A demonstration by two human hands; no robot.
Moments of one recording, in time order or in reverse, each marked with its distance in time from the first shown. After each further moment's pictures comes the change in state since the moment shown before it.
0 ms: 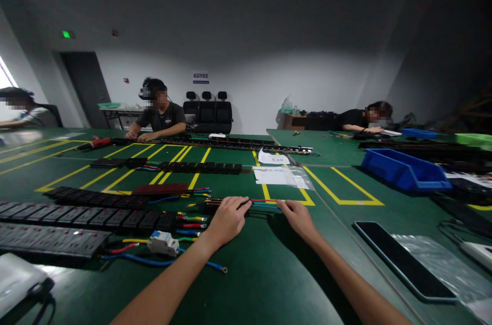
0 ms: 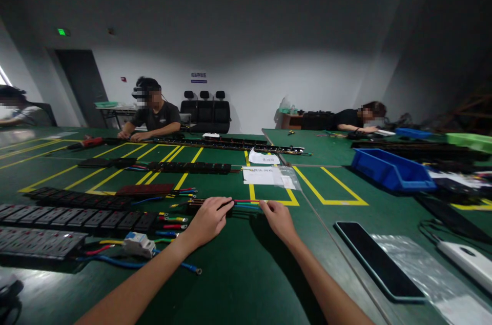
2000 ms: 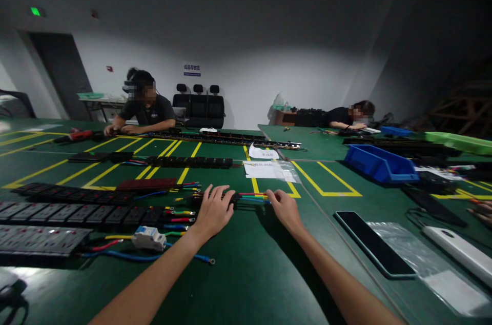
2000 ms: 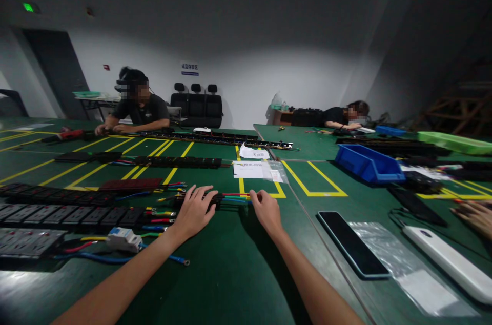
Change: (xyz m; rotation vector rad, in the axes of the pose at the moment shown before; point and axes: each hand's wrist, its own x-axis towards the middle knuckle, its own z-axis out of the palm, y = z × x) left_hand 0.002 0.002 0.000 0.078 0.098 -0.175; right_hand -0.003 -0.018 -0.006 -0.137 0.105 0.117
